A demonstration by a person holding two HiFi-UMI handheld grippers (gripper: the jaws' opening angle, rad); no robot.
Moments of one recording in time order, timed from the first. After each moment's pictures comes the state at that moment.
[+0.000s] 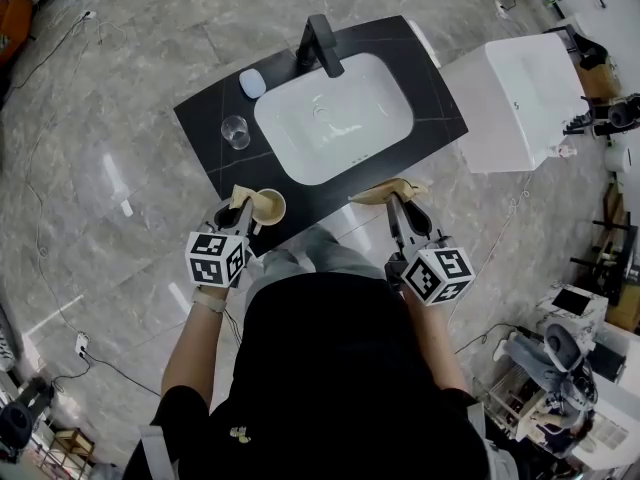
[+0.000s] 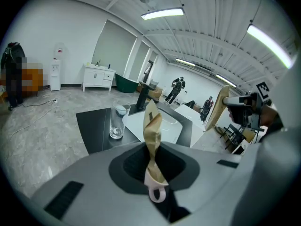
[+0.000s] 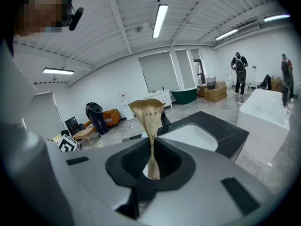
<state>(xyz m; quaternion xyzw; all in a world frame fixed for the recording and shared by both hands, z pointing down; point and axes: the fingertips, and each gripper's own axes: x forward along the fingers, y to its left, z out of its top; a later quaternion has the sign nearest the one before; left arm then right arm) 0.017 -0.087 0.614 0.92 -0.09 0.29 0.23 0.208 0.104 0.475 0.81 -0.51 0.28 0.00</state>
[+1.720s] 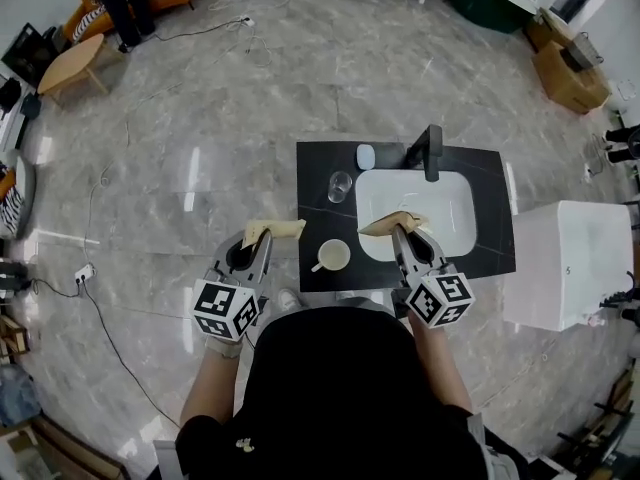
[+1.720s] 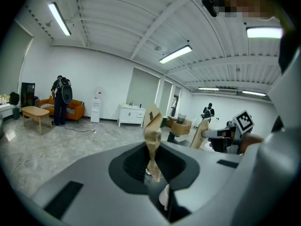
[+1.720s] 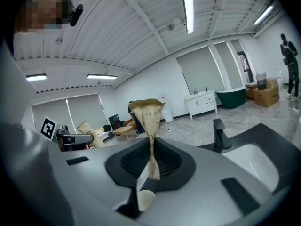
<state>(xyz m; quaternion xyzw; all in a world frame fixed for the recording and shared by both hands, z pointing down) -0.097 -0.125 0.426 0.92 -0.33 0.11 0.16 0.152 -0.049 0.435 0.65 -0.72 0.23 -0.01</state>
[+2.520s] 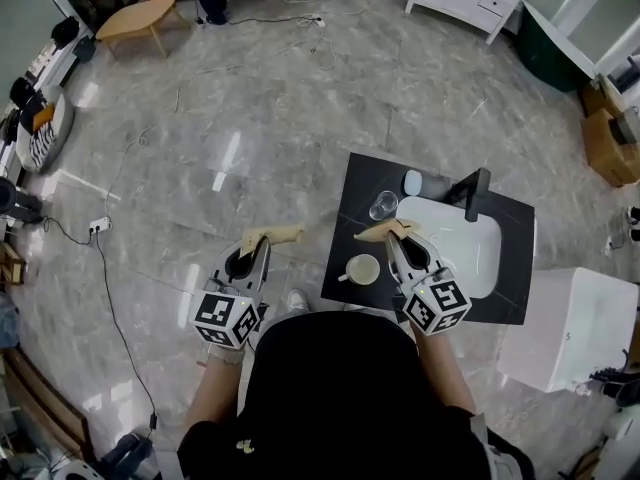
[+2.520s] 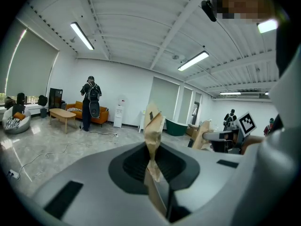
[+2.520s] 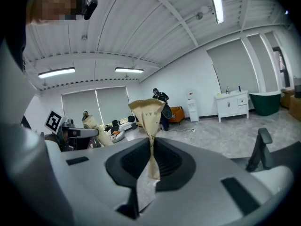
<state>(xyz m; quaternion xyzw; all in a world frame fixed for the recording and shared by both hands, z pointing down) -0.194 -0.119 0.419 0.87 -0.46 0.07 0.16 0.054 -0.110 0.427 0.52 -0.83 0.18 0.03</state>
